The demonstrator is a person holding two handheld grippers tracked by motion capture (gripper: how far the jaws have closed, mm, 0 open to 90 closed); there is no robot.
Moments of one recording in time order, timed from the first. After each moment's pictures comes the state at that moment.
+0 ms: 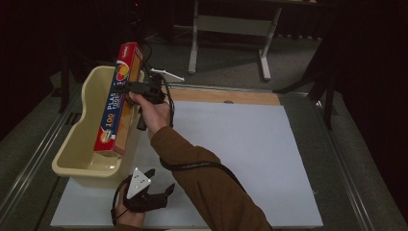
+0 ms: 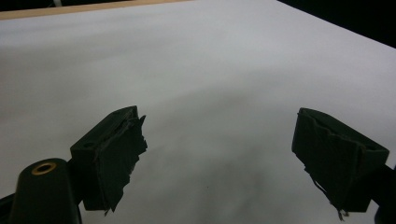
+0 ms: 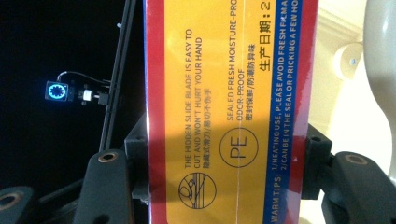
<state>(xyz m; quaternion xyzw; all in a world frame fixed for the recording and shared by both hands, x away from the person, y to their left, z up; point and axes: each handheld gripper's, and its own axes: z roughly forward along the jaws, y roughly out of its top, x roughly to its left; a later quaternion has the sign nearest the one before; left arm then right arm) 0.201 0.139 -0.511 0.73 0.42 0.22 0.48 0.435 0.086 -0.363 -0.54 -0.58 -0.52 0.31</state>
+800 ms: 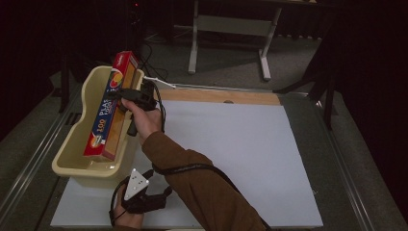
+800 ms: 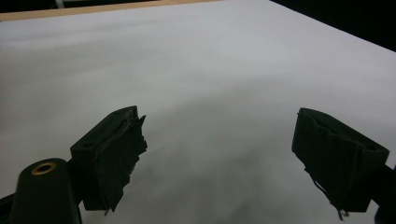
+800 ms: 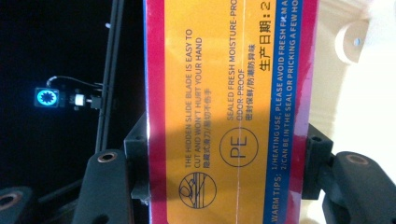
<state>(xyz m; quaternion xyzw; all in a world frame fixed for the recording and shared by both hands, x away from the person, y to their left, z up) 0.198 0.142 -0.510 0.73 0.43 0.22 0.49 0.428 0.109 -0.384 -0.56 -0.57 -0.50 0.33</state>
